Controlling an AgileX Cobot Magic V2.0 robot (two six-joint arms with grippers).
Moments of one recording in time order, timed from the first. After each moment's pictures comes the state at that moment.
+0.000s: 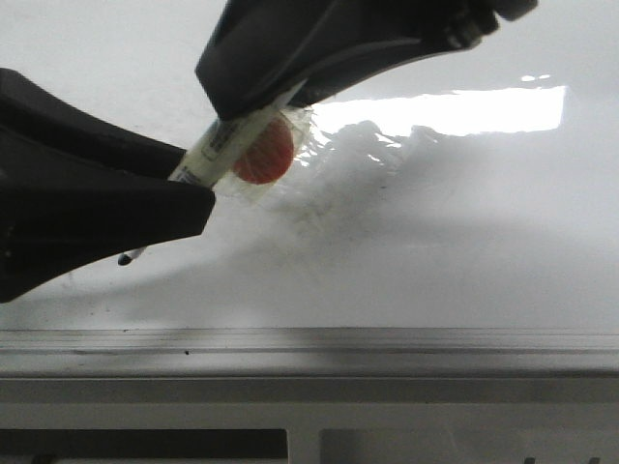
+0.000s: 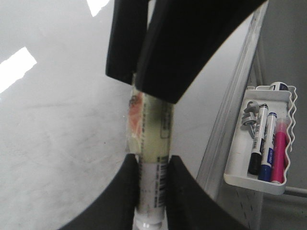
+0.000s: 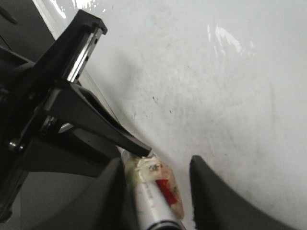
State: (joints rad) left arm -0.81 1.10 -0.30 0.42 -0.54 0.07; right arm 0.83 1.15 -0.81 0.36 0.30 -0.33
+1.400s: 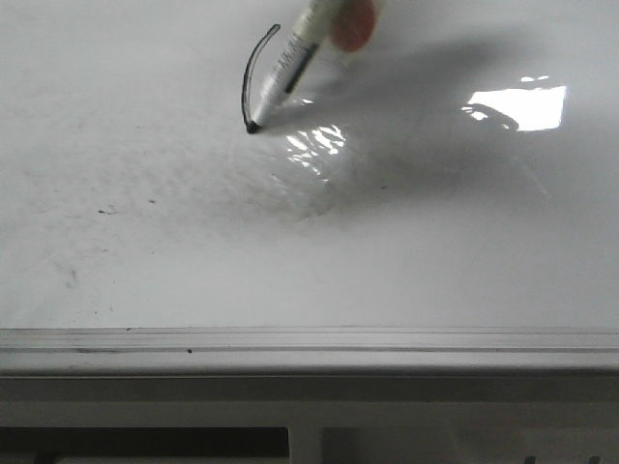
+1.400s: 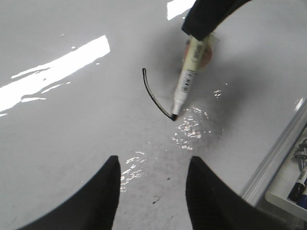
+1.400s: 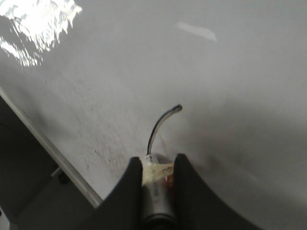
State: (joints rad) left arm -0.76 0.55 -0.30 0.16 -0.05 0.07; right arm 0.55 1.18 -1.04 0.36 0.56 -0.17
